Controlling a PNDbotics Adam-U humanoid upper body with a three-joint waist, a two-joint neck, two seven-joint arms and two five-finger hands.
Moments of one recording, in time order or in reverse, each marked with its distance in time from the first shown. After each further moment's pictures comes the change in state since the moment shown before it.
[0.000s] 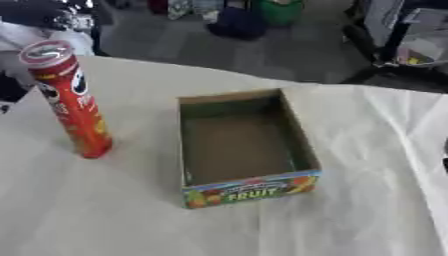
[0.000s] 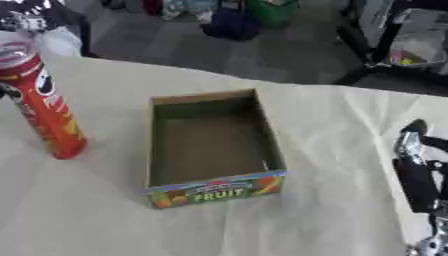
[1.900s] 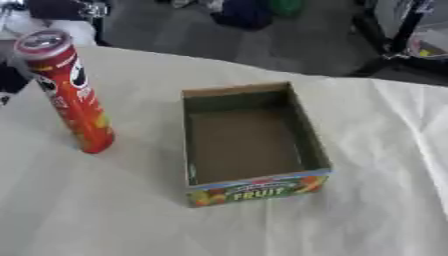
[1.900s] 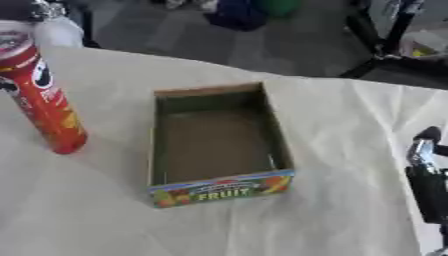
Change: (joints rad) left arm -0.047 -0.070 0.072 0.132 -0.292 0.026 0.206; right arm -0.006 0.002 0.012 0.000 -0.024 -0.009 -0.018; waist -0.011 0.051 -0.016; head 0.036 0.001
